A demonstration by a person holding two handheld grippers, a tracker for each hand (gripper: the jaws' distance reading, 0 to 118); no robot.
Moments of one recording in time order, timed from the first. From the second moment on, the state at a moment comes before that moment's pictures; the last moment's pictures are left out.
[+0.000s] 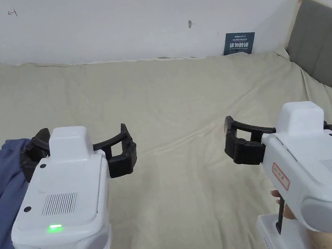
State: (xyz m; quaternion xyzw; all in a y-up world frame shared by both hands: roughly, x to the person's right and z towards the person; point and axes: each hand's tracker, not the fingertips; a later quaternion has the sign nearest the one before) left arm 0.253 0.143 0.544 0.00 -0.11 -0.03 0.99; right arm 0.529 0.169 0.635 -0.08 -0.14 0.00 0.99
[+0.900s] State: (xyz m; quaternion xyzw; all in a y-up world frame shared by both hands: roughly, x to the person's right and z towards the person) left arm 0.256 0.157 0.552 0.01 -0.12 -0.03 0.99; right arm 0.526 0.175 0.640 -0.07 -0.13 0.00 0.99
